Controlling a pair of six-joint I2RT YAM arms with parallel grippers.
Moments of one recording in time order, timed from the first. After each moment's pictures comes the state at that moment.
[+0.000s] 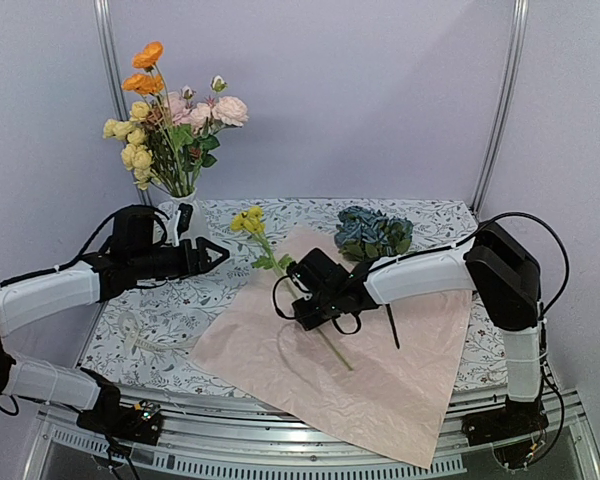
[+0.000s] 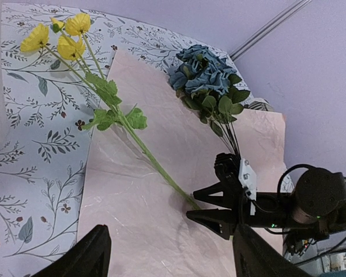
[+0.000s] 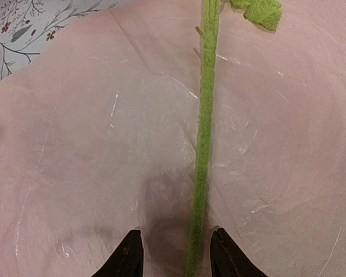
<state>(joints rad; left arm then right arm) -0.39 1.20 0.69 0.02 0.40 -0.52 1.00 2.10 1.40 -0.25 0.17 0.35</state>
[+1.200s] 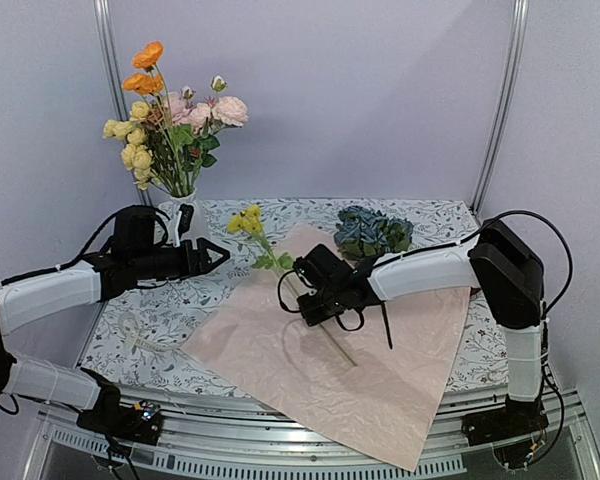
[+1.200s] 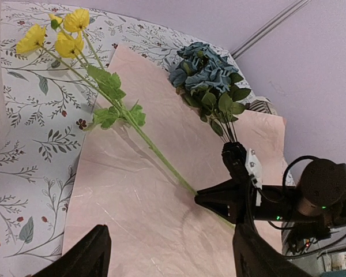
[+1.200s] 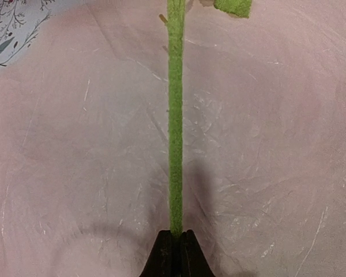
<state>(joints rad) -0.39 1.21 0.69 0.02 0.40 -0.51 0.98 2.10 1.41 -0.28 0.18 0.39</state>
